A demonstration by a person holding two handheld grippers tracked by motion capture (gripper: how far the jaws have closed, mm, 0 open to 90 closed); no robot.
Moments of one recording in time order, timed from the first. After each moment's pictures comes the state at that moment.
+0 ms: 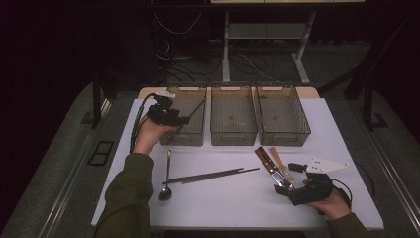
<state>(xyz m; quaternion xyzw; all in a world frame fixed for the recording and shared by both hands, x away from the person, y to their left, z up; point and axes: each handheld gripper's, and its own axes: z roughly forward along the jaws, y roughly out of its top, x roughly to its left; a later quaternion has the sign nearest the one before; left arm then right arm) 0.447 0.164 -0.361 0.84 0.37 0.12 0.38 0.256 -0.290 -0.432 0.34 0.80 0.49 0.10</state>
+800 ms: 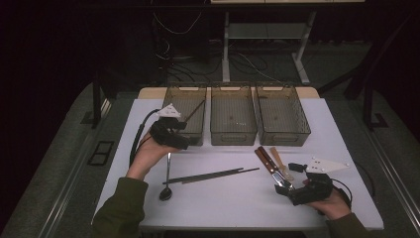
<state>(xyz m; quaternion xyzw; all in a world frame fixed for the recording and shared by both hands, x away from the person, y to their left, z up) 0.375 0.145 -0.359 0.84 0.30 0.09 0.44 0.256 -0.289 -0.432 0.34 0.80 0.49 0.10</state>
